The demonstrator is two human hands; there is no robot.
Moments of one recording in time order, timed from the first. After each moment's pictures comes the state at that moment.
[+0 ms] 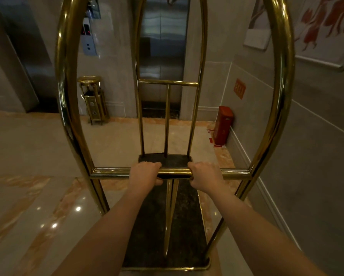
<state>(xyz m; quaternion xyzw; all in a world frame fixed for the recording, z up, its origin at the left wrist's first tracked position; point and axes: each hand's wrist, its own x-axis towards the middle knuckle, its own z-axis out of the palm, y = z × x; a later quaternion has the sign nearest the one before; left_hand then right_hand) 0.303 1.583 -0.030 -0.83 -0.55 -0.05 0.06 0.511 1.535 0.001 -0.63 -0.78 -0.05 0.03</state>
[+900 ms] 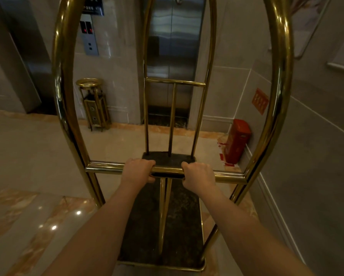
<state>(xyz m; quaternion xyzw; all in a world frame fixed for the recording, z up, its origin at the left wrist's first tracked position) 0.348 1.895 -0.014 -0.81 -0.58 -0.05 0.06 0.555 1.873 -0.012 -0.62 -0.78 -0.07 0.03</state>
